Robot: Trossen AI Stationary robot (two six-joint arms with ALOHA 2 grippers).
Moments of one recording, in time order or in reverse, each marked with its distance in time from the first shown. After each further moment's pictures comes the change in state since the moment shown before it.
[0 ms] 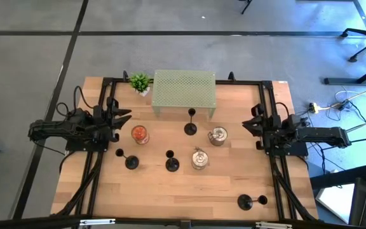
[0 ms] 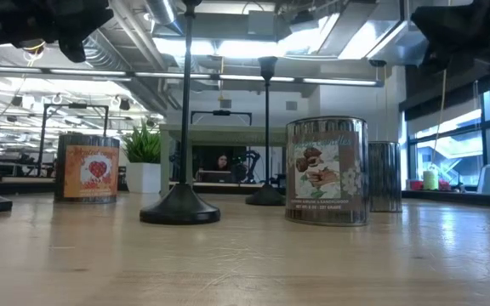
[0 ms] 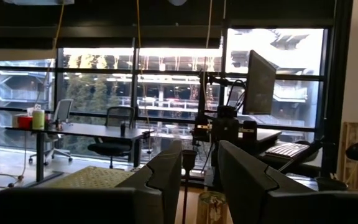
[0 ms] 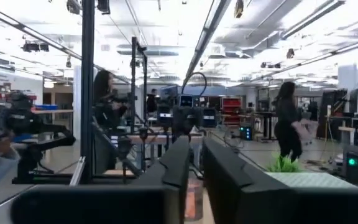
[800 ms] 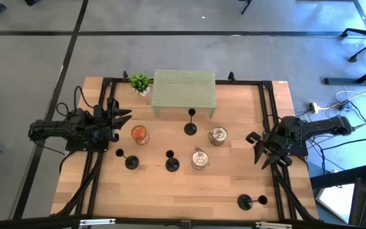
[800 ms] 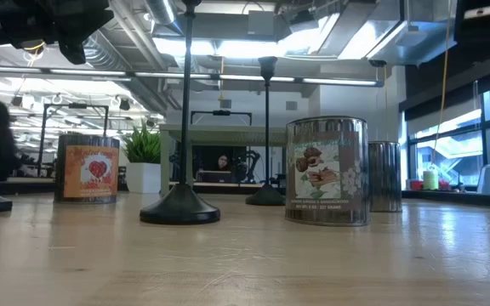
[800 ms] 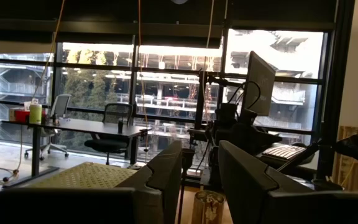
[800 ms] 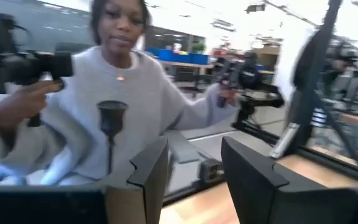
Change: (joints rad) left arm 0.000 0.000 0.000 -0.005 -0.001 -0.043; right arm 0.196 0.176 0.089 -0.118 -0.739 -0.034
